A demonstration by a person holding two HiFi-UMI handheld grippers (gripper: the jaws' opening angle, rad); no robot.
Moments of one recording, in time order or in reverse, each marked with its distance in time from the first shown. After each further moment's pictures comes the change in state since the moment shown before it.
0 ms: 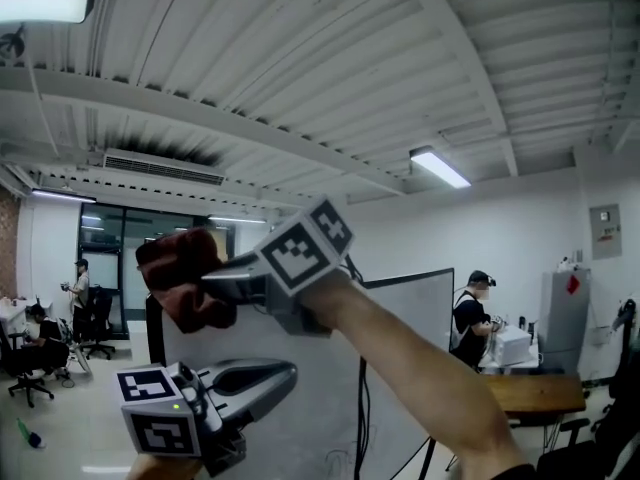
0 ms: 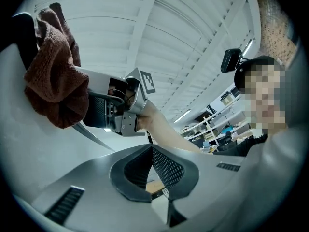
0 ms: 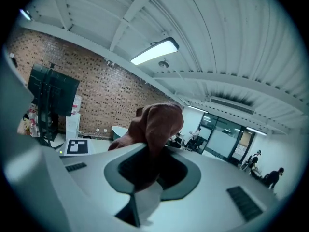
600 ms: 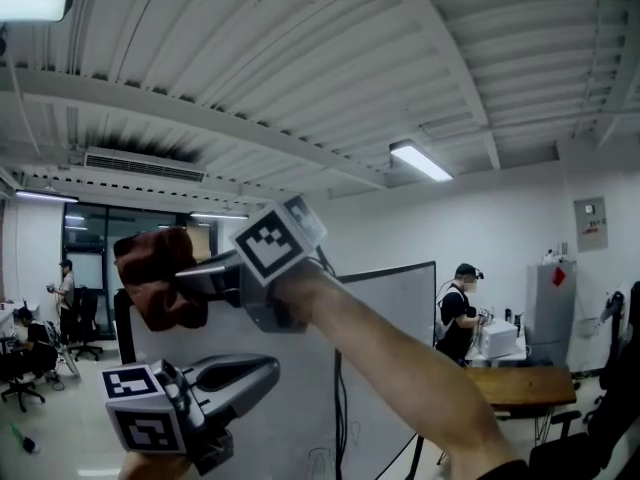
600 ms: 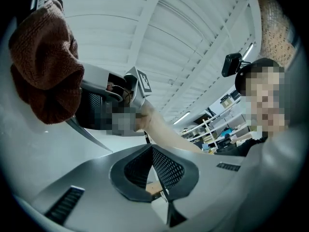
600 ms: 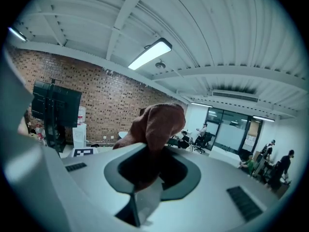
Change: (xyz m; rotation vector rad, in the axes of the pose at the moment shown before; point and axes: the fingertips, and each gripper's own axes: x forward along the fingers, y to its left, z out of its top) left arm 0.028 -0.002 -0.004 -0.022 -0.015 -0.019; right arm -0.016 -0.001 -0.004 0.066 -0.023 0.096
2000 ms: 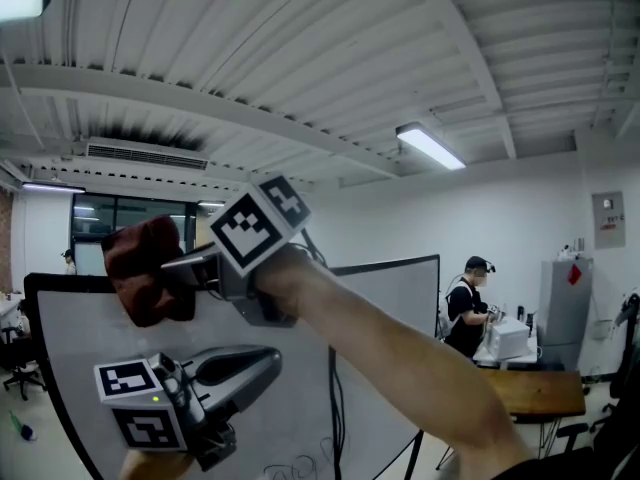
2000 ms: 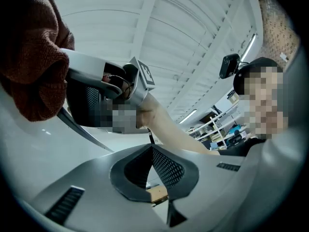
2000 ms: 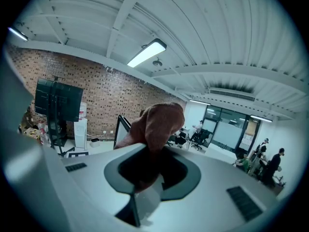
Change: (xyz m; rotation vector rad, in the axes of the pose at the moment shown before) left arm 0.117 0.053 -0.042 0.014 -0.017 0.058; right arm -0.069 -0.073 -0.050 0.024 0.038 0.000
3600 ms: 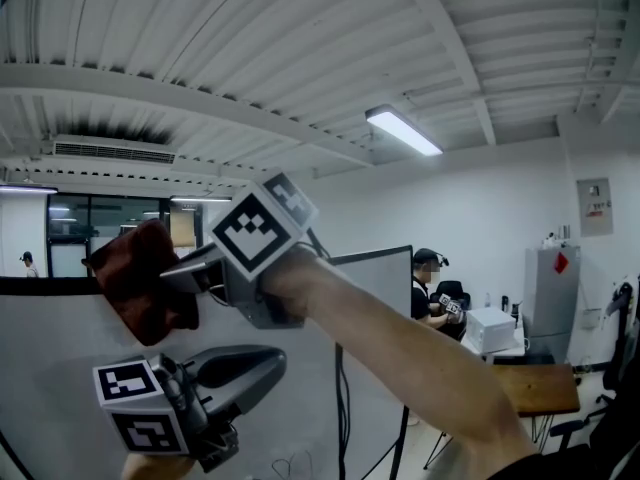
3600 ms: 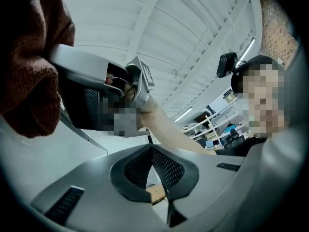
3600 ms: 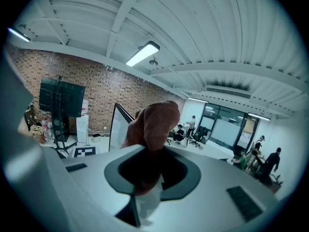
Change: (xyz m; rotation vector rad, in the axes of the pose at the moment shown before) left arm 0.132 0.044 -0.062 -0.003 0.025 -0.085; right arm -0.104 -0.090 -0.078 -0.045 0.035 -0.022
